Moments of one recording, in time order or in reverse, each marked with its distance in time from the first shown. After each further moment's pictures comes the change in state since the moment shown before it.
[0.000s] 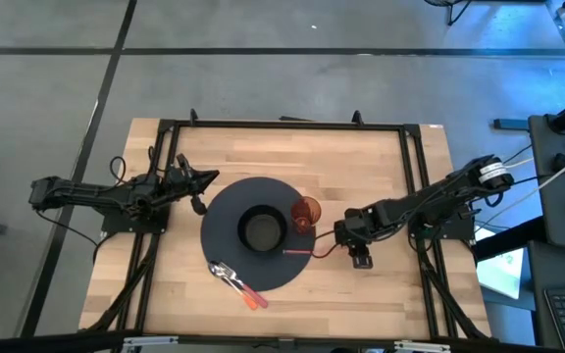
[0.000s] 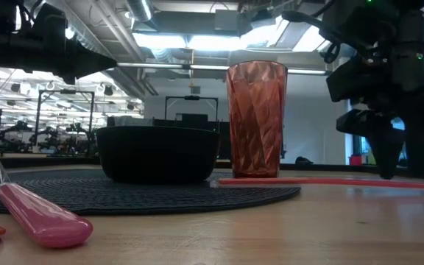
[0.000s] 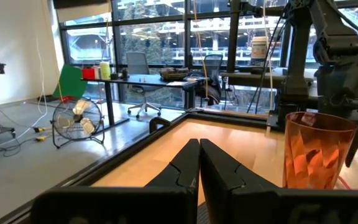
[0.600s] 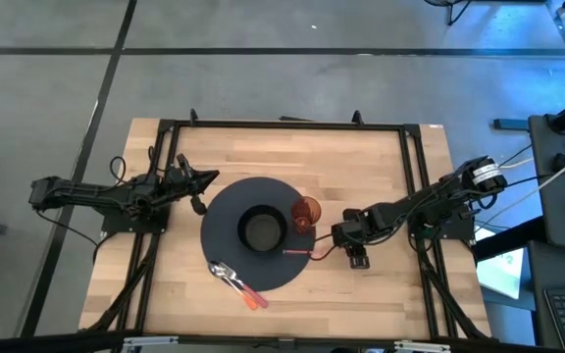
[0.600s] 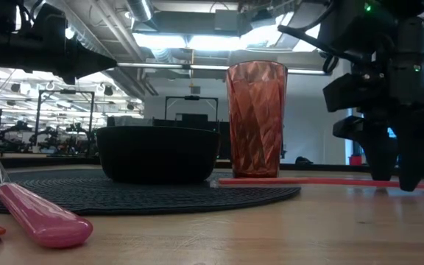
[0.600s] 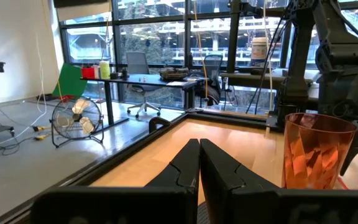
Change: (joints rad) left arm 0.000 0.000 0.000 0.000 0.000 -0.008; right arm 0.013 0.104 0.003 0.027 0.061 0.000
